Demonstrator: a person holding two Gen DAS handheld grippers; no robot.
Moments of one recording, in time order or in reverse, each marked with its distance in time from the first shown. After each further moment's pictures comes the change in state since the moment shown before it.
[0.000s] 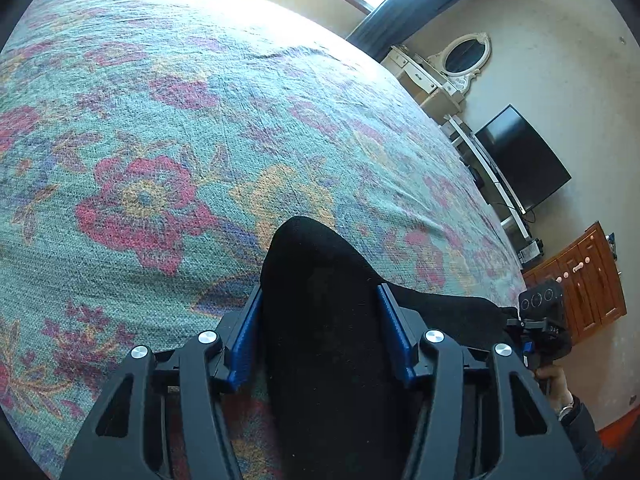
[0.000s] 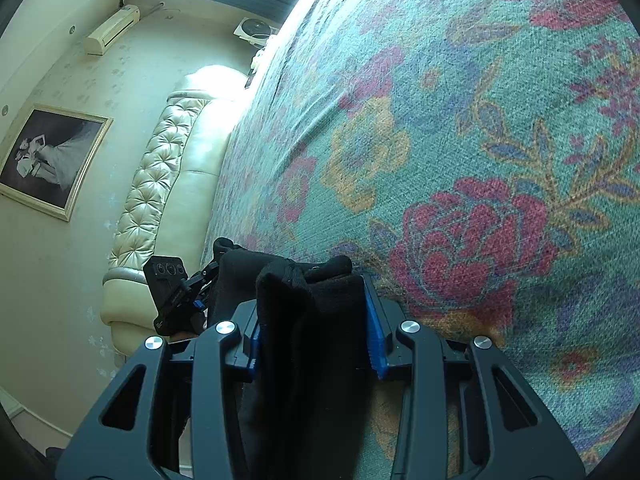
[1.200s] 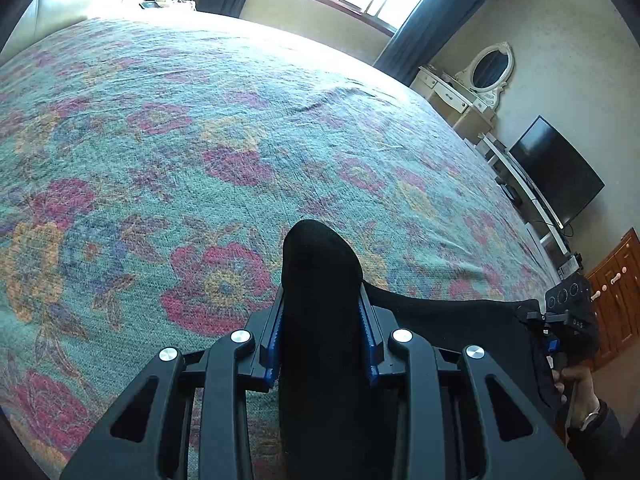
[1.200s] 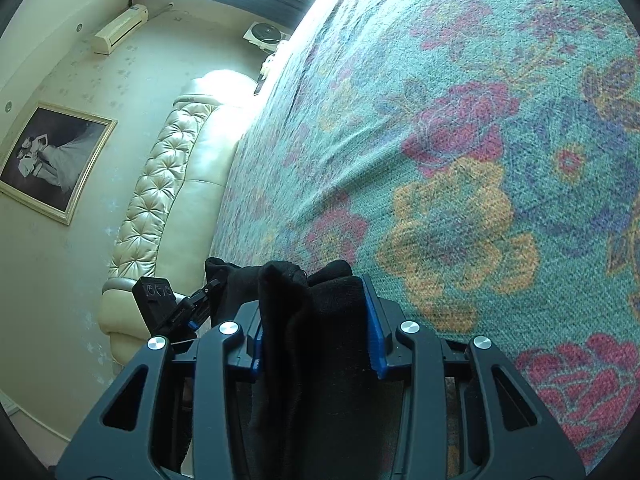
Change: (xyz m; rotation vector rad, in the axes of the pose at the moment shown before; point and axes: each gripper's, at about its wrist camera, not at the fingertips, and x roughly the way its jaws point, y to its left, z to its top) left arm -0.022 0.020 0.033 0.018 -0.104 0.168; right arm 0.073 0.047 0.057 -0.028 -0.030 0.021
